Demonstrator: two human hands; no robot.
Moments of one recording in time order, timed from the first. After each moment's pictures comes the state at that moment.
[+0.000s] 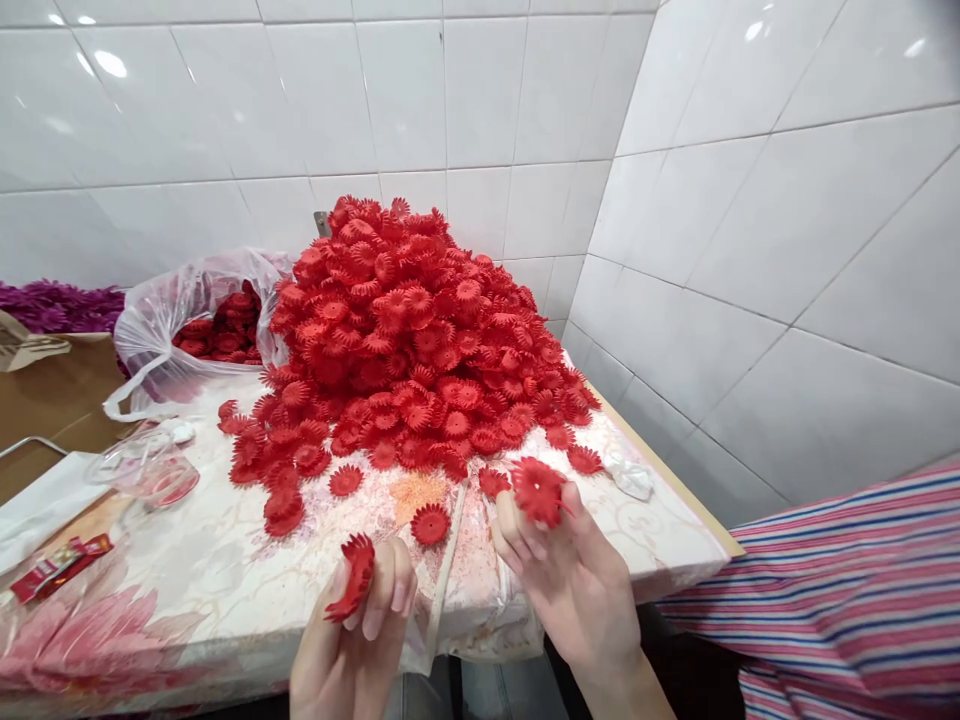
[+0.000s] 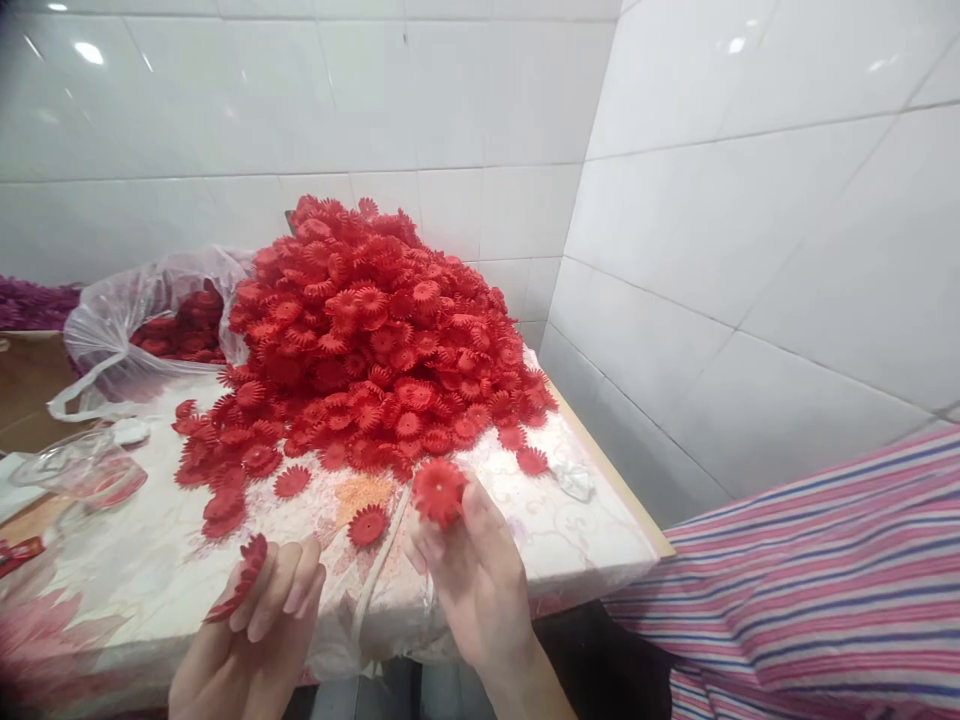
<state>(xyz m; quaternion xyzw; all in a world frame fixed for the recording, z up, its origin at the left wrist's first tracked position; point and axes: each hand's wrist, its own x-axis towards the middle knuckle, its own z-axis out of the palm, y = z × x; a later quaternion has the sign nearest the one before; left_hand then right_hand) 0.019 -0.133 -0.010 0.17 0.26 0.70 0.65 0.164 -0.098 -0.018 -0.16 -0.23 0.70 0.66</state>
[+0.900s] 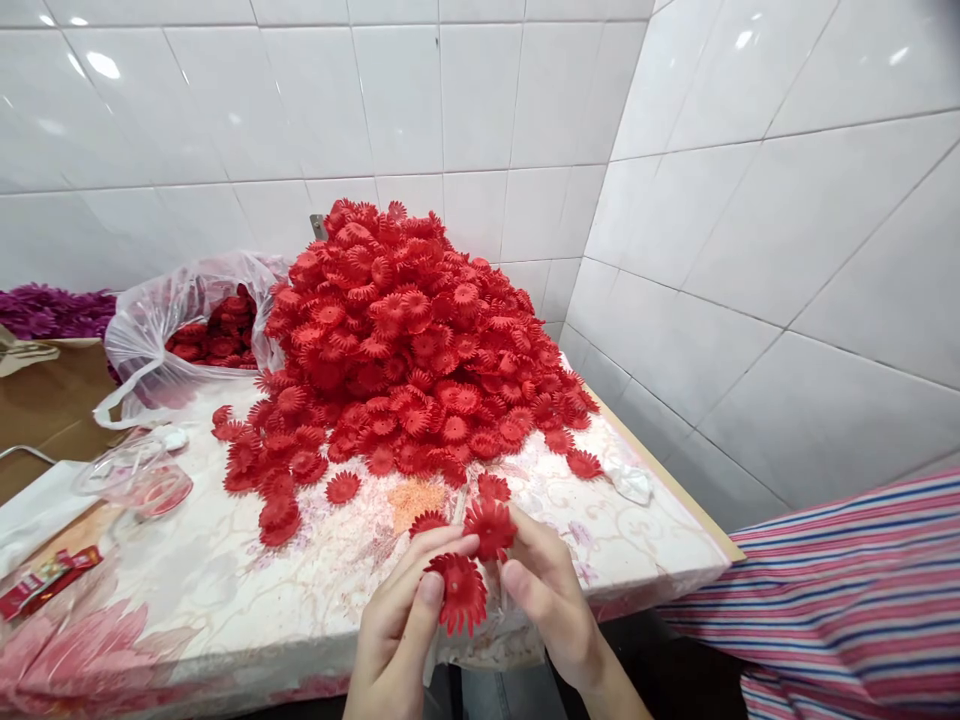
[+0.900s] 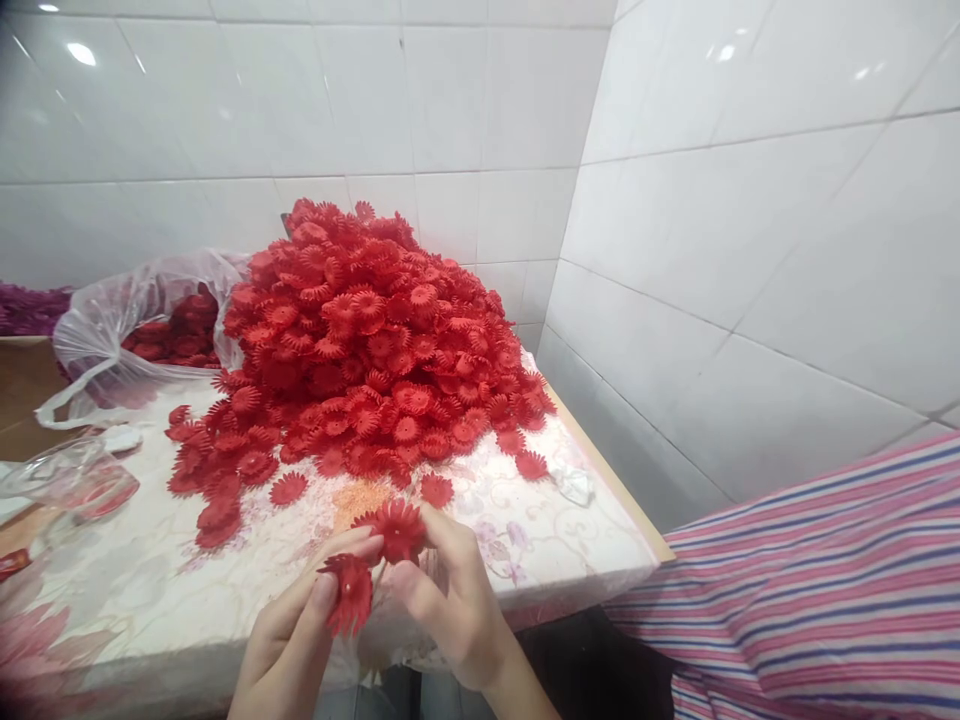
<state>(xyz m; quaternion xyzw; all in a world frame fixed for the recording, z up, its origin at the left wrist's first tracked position) 0.032 -0.128 -0.030 0.48 0.51 0.56 0.45 0.168 -0.097 -0.040 -0.29 -0.58 0.52 0.56</state>
